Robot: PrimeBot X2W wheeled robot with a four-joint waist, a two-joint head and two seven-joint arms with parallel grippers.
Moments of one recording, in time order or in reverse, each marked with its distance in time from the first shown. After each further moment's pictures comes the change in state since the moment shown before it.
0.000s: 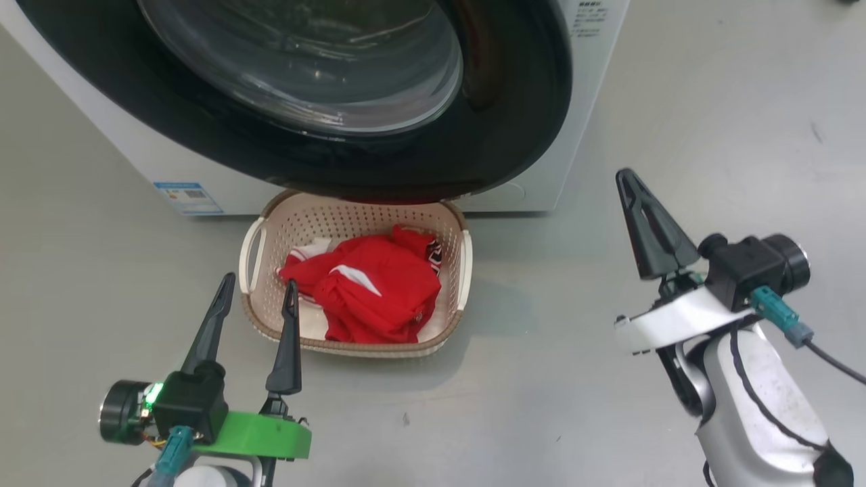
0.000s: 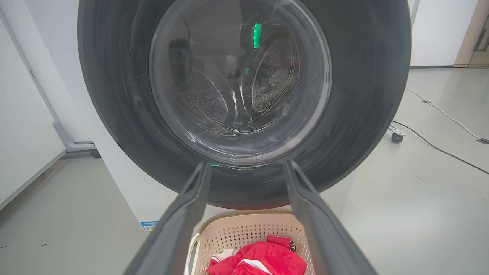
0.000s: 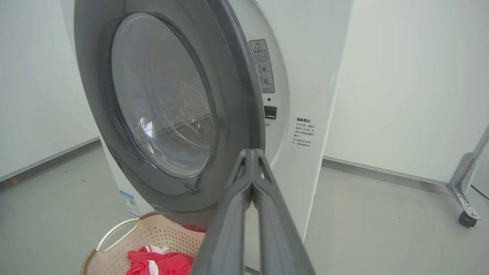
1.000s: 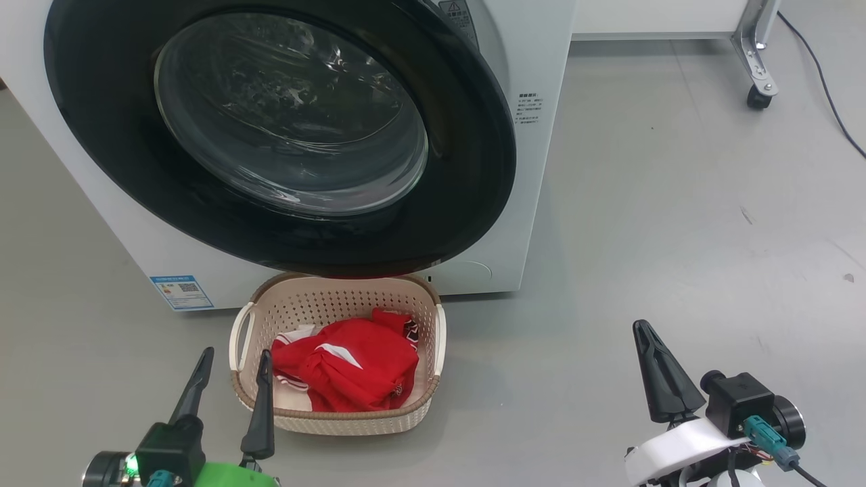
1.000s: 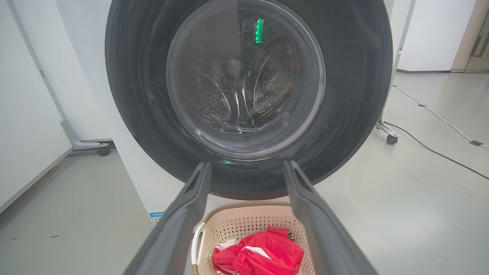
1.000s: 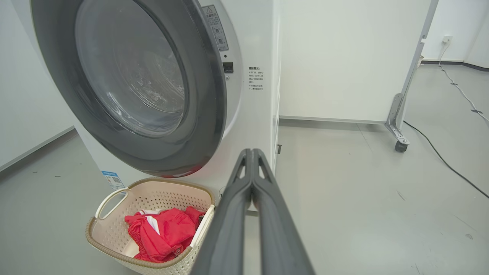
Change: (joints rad) left arm 0.110 0.050 0.013 0.086 -0.071 0.000 0.000; right arm 0.321 0.050 -0.057 0.014 0.027 -0.057 0.000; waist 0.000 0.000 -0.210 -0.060
